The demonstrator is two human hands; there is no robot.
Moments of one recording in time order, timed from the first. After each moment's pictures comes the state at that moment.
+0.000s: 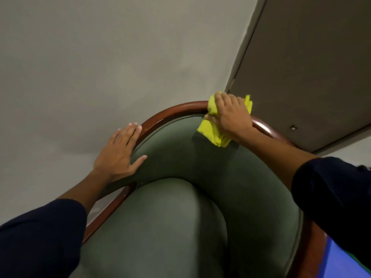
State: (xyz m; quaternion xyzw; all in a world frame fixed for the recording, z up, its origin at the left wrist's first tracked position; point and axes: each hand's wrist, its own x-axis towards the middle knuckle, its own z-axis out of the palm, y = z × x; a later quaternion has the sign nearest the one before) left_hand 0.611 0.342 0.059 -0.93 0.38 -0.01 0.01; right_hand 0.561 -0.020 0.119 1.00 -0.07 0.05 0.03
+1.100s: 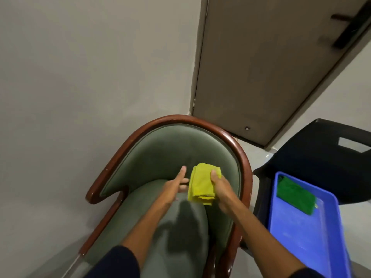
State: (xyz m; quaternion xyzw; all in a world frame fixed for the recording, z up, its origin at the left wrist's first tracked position) left_hand 0.377 0.247 0.178 -0.74 0.05 0.47 -0.49; right_hand 0.278 0.102 0.167 0.53 -0.41 0.07 -0.74
